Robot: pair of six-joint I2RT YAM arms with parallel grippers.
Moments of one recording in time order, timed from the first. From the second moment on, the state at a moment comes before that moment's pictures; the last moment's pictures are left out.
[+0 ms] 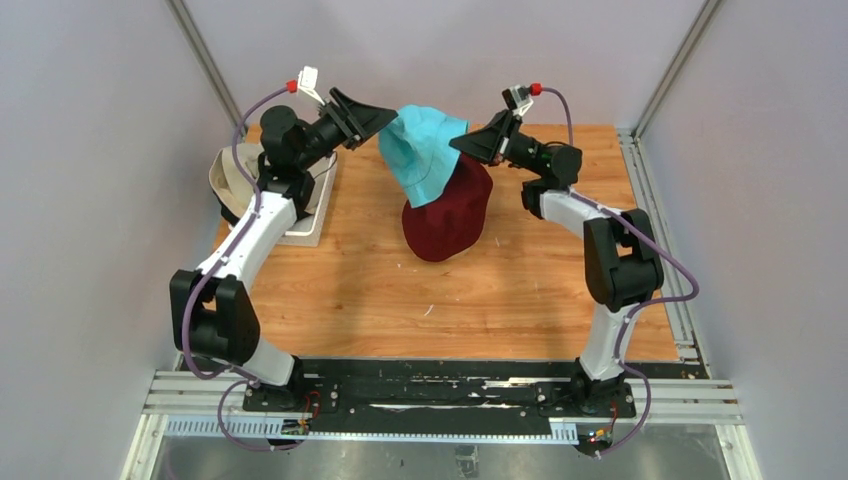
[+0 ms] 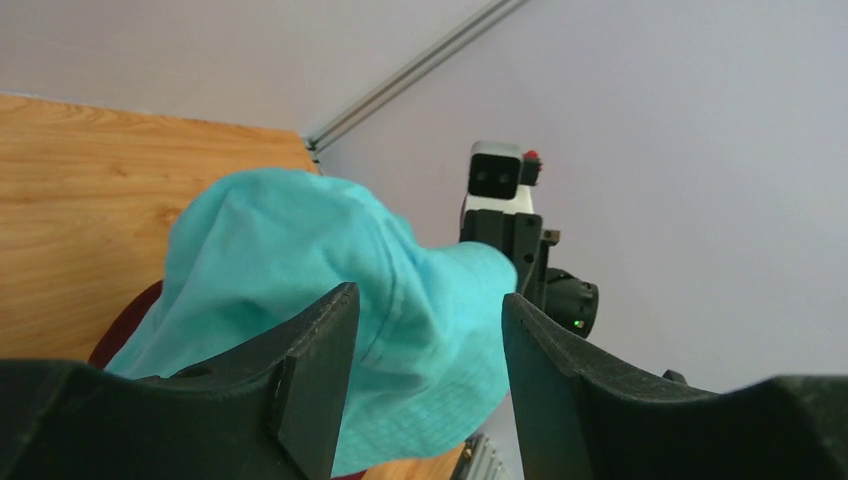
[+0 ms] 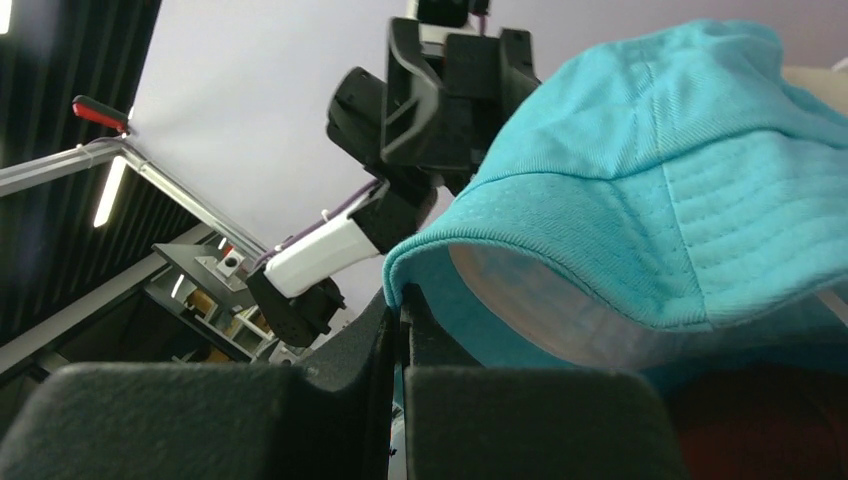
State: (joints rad) left arm -0.18 1.51 1.26 0.43 0.64 -1.04; right arm 0.28 1.91 1.31 1.44 -0.96 1.68
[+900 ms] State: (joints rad) left arm -0.18 1.49 1.24 0.42 0.65 -1.01; right arm 0.18 1.76 0.91 1.43 -1.01 1.60
